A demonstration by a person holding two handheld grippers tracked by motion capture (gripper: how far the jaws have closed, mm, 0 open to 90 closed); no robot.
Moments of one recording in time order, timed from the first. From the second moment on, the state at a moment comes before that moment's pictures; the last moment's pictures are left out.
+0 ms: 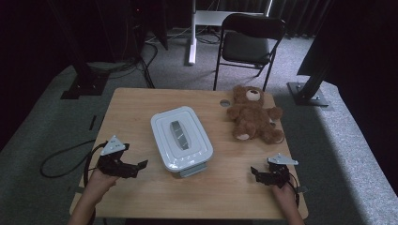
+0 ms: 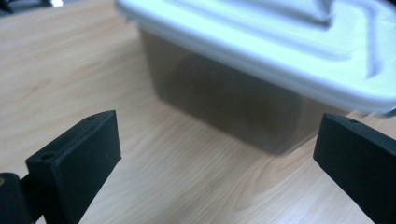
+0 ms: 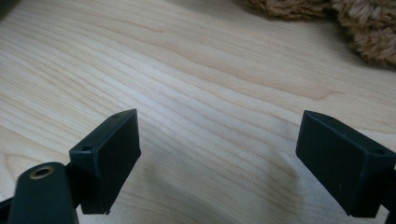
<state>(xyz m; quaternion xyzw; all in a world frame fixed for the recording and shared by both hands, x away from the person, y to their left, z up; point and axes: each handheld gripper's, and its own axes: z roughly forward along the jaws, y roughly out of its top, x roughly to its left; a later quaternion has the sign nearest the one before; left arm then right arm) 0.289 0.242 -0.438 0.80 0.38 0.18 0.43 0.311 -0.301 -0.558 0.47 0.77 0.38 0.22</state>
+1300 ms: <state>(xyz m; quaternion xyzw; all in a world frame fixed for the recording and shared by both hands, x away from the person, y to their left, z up) 0.336 0.142 -0.410 0.84 0.33 0.14 0.40 0.318 -0.297 -0.560 0.48 0.78 0.34 0.21</state>
